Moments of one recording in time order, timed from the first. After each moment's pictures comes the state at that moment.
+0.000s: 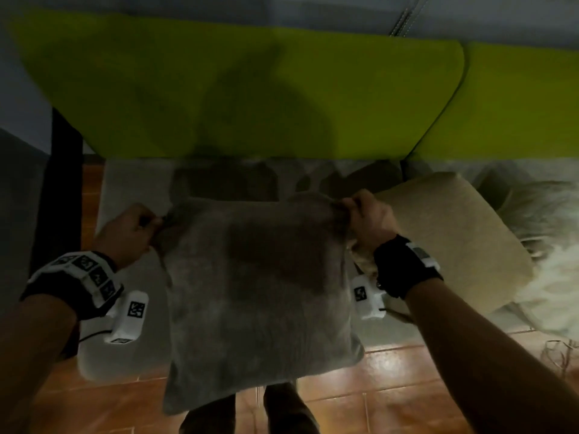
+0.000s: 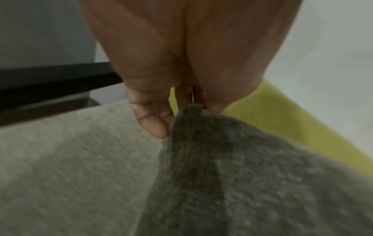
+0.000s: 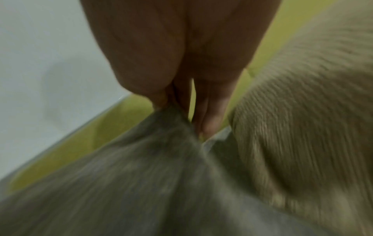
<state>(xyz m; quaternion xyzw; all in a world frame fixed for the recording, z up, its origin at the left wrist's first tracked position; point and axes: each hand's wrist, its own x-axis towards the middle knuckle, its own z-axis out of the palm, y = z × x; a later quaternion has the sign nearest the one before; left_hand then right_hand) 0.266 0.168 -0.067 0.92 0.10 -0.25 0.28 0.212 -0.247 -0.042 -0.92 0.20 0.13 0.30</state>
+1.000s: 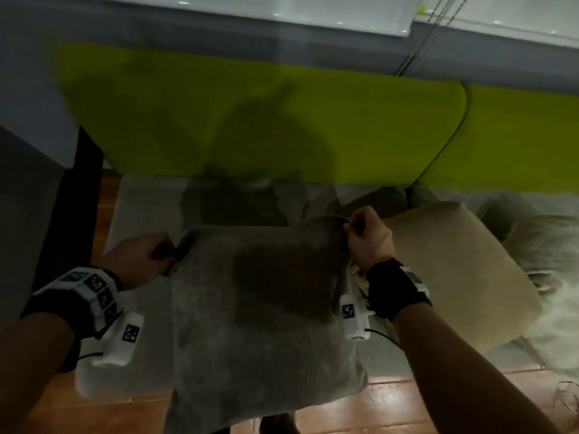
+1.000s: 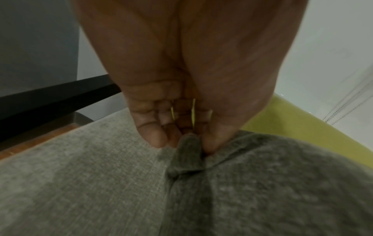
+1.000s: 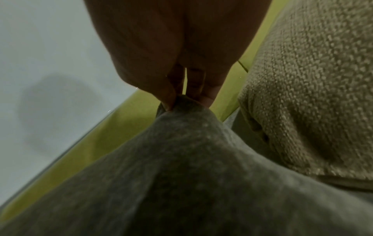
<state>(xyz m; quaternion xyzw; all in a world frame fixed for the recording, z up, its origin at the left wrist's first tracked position) 0.263 0.174 -0.048 0.92 -0.02 -0.35 0.18 0.217 -0.238 -0.059 -0.91 0.23 0.02 0.34</state>
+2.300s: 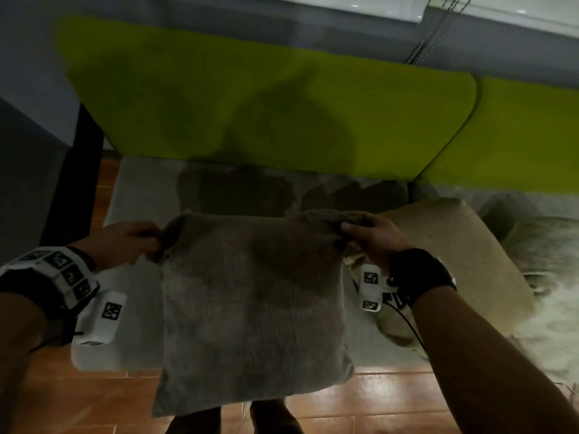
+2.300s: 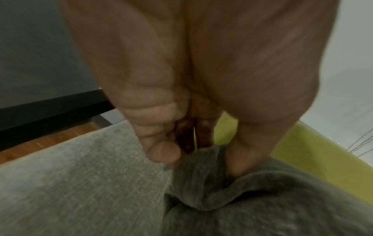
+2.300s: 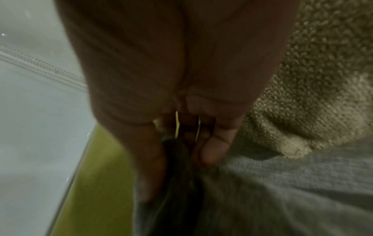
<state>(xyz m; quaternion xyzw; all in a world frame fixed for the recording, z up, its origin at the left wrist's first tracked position) 0.260 0.195 -0.061 0.87 0.05 -0.40 0.29 0.220 -0.282 -0.065 -0.66 0.31 0.26 0.64</state>
